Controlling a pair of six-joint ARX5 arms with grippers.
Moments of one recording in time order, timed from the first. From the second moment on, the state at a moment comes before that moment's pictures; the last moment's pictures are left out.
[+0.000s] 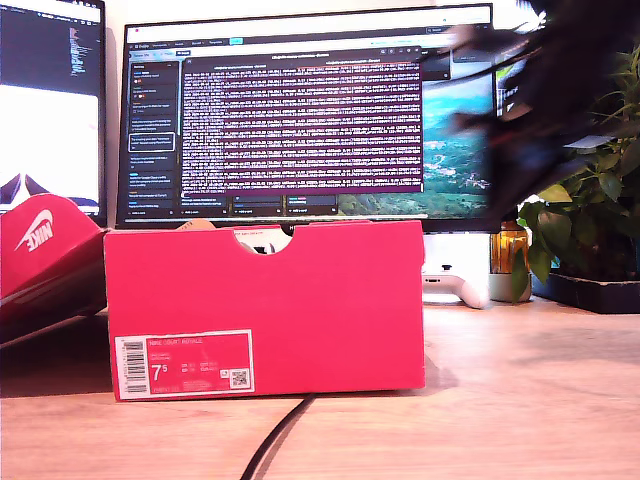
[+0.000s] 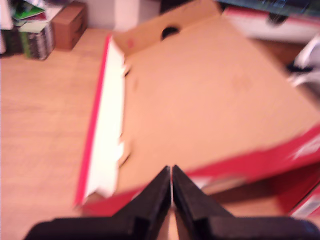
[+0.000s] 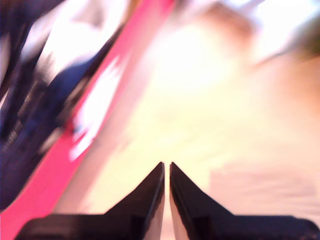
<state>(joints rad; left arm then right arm) -0.13 0.07 0.05 -0.33 0.03 -0.22 0.24 1.26 0.94 -0.34 -0.02 -0.13</state>
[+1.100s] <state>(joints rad) -0.13 0.00 0.06 -0.34 -0.12 -0.17 -0.01 0.90 0.34 0.21 -0.03 -0.05</state>
